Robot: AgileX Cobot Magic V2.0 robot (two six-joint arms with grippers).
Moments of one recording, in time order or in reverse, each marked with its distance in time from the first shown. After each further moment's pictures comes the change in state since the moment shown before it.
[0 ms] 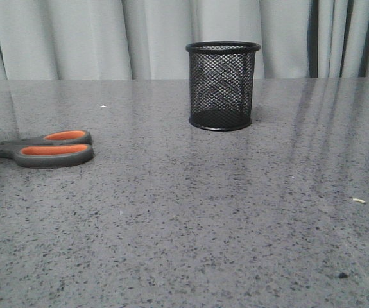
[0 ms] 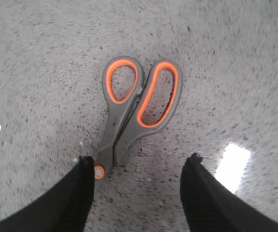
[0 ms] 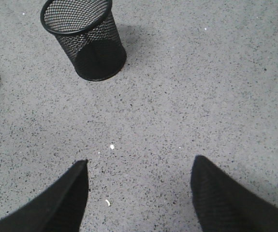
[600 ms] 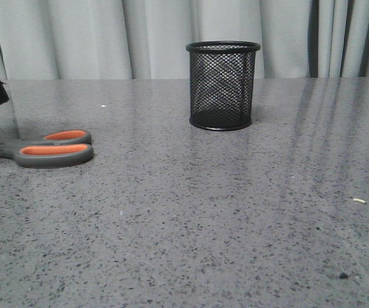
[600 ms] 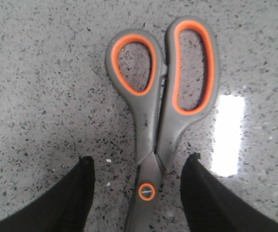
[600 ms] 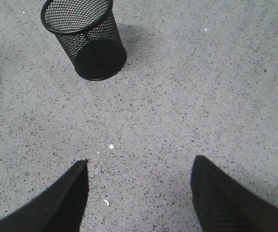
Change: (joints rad) left arm 0.000 0.300 -0.171 0.049 0.058 0.261; right arm 0.000 0.000 0.000 0.000 0.000 -0.008
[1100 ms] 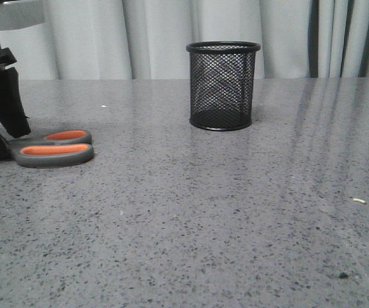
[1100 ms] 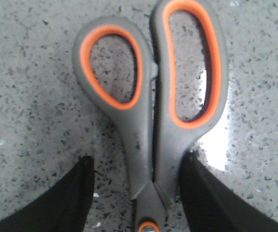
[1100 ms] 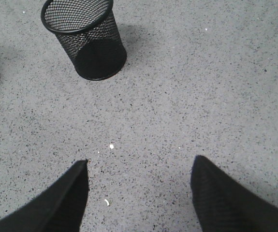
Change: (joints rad) left arm -0.086 0.106 -0.028 0.090 -0.018 0.002; right arm 0.000 0.000 0.000 0.000 0.000 0.000
